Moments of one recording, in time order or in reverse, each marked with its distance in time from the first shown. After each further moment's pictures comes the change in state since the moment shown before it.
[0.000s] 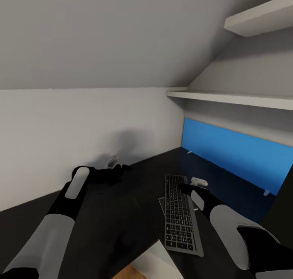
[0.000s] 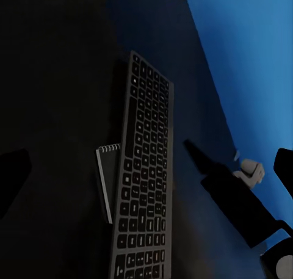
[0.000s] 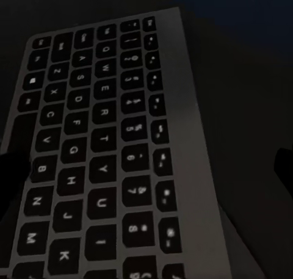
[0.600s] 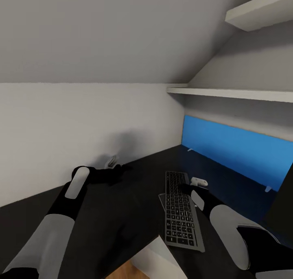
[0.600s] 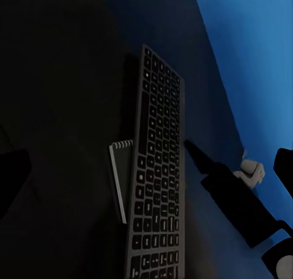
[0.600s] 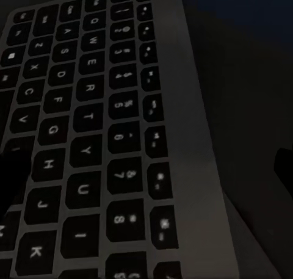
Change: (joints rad) left arm 0.000 0.000 0.001 0.001 0.000 0.000 0.000; right arm 0.000 0.000 0.000 0.000 0.000 0.000 0.000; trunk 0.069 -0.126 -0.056
